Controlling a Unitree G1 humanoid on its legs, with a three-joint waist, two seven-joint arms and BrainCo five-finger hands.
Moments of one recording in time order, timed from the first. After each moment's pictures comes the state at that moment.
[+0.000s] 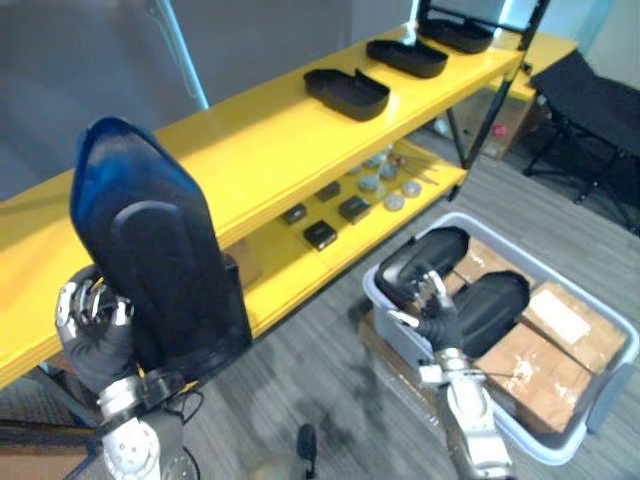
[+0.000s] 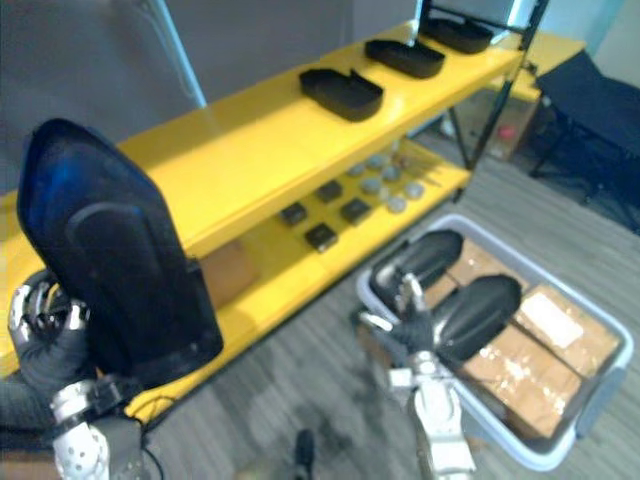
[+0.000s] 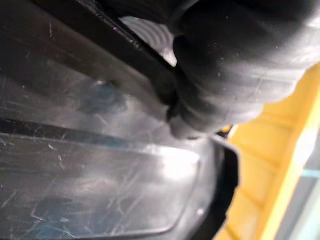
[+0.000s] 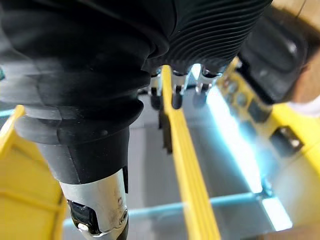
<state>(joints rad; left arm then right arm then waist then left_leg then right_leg) 0.35 0.00 0.22 -0.45 -0.33 -0.45 0.22 0.09 -0.12 0.12 0.03 0.17 -0.36 0.00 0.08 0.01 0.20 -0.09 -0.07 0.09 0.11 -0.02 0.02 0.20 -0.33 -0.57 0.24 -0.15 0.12</state>
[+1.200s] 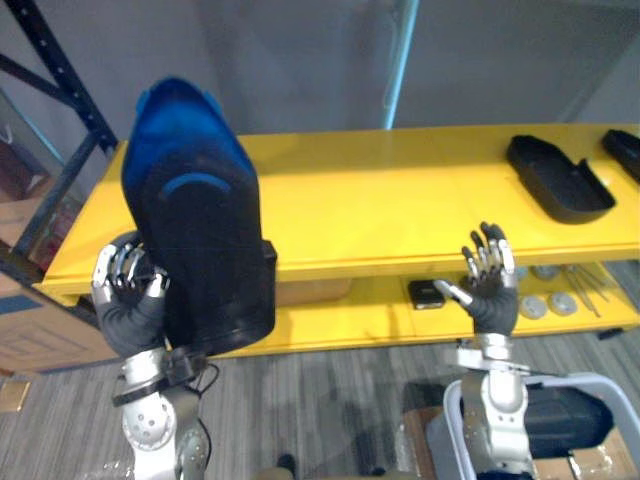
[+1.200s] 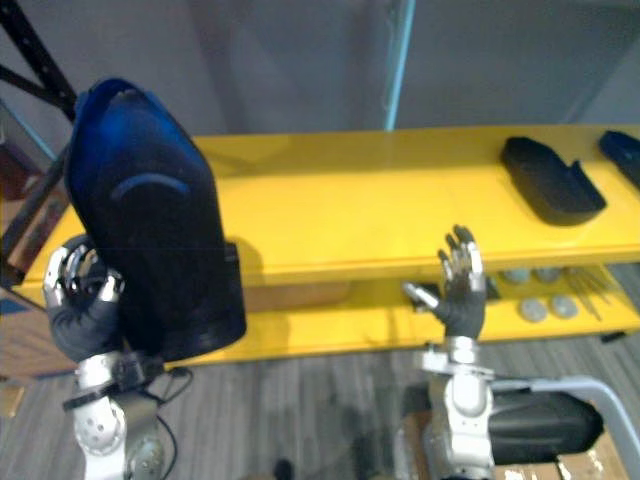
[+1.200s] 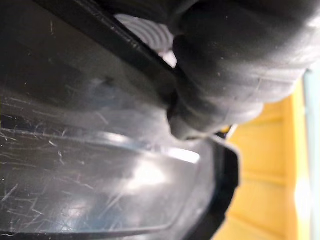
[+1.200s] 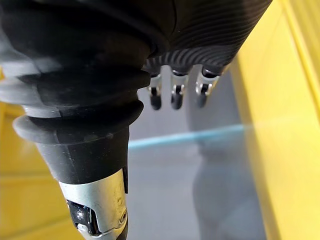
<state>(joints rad) 0.24 0.03 0.13 -0.41 -0.32 -0.43 0.11 0.15 -0.04 -0.06 -0.11 0.24 -0.44 -0.04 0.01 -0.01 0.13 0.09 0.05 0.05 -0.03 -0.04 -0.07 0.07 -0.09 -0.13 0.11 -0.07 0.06</state>
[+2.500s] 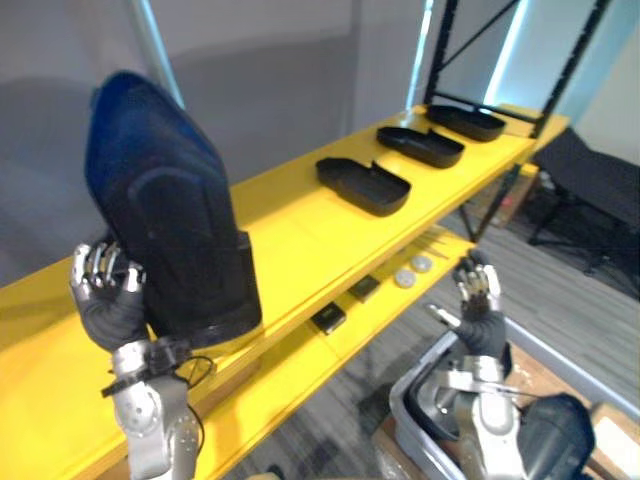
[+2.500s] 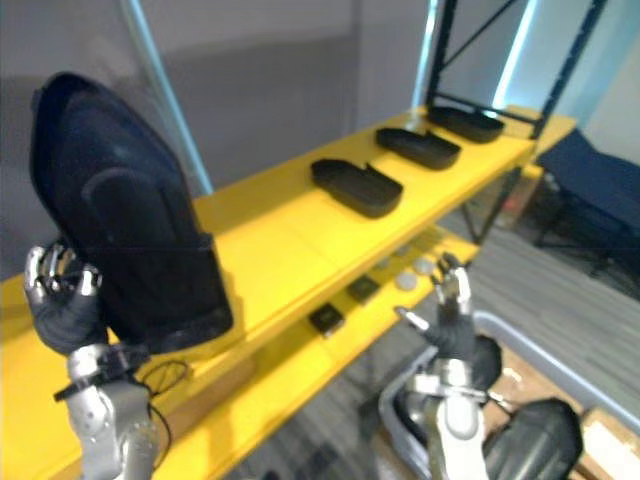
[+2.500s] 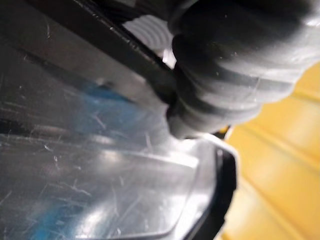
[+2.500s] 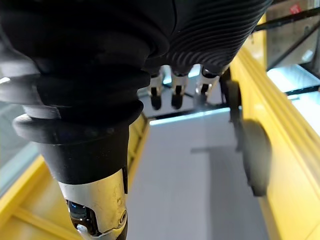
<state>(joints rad) 0.06 0.08 0.24 -0.27 -0.44 -0.39 0.20 0.18 -0.06 0.05 -0.02 0.19 -0.50 -0.04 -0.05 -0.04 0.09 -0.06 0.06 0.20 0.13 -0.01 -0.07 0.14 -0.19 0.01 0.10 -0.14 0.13</state>
